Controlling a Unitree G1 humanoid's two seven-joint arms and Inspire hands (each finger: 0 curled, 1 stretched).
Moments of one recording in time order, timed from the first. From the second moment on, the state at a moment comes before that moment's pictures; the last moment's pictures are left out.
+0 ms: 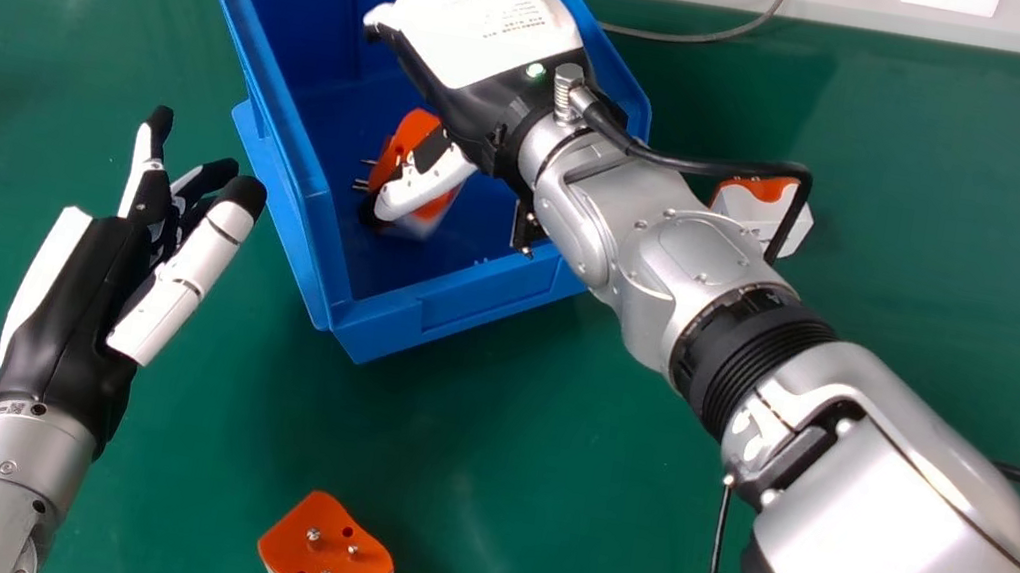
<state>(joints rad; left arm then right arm) 0.15 0.25 0.18 -0.14 0.00 0.05 -0.15 -1.22 0.07 0.72 1.29 -0.88 -0.06 -0.19</state>
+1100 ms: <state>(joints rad) 0.11 0.26 0.17 -0.06 0.01 0.04 -0.15 -0.99 -0.18 0.59 0.70 -0.83 -0.01 -0.13</state>
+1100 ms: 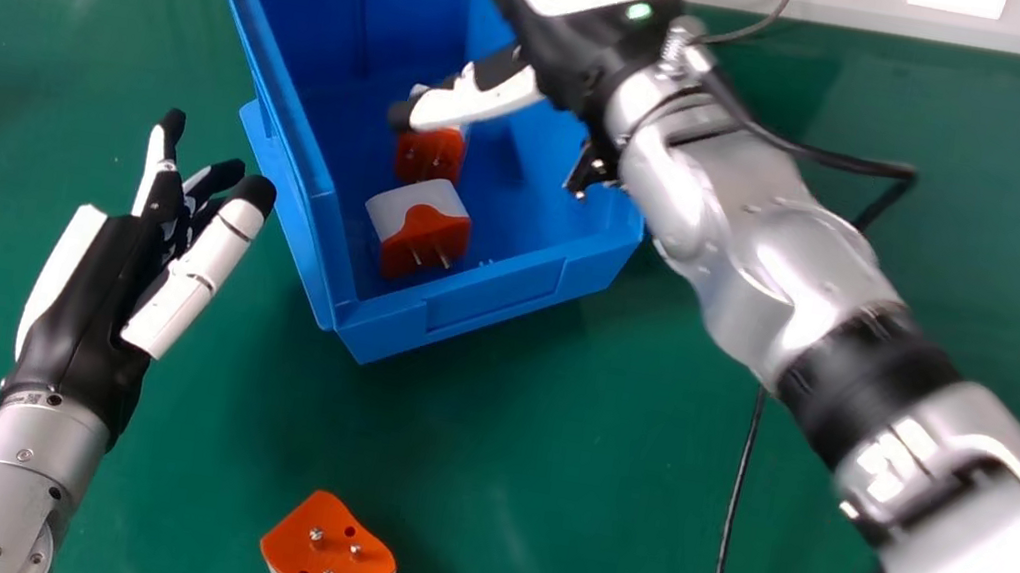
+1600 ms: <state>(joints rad) 0.08 0.27 0.19 0.01 0.01 0.01 -0.15 -0.42 -0.54 0.25 -0.22 -0.84 0.03 0.01</state>
